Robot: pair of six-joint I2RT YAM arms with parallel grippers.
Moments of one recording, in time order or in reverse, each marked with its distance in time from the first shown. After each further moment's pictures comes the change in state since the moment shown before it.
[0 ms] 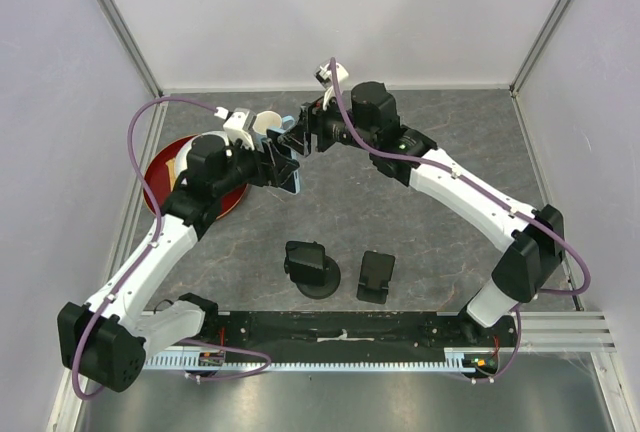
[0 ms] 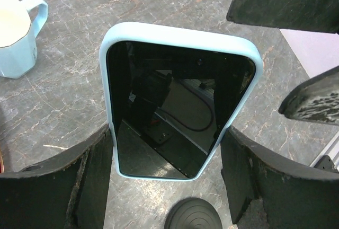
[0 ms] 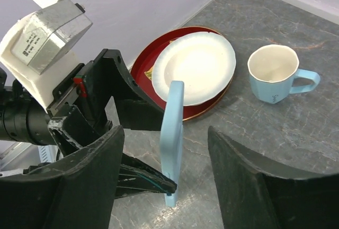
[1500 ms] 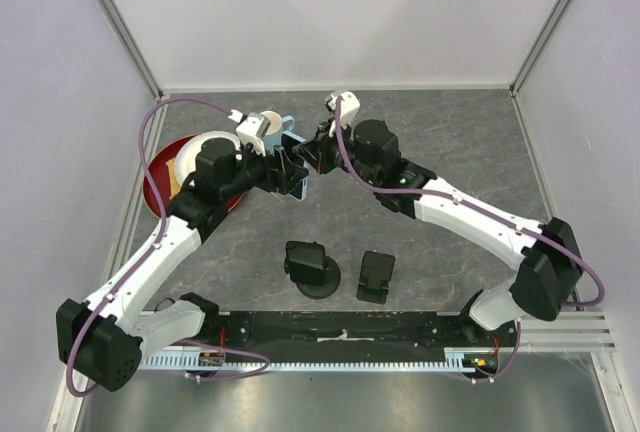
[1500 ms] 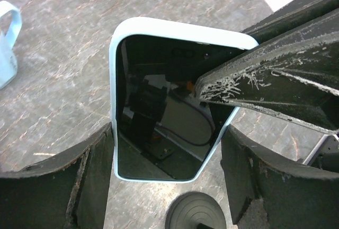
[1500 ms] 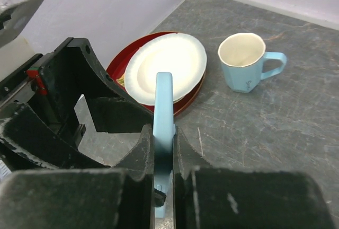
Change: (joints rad) left arm -0.062 0.001 0.001 -0.021 -0.022 0.059; right arm 0.085 -0.101 -0.272 0.203 0.269 0.000
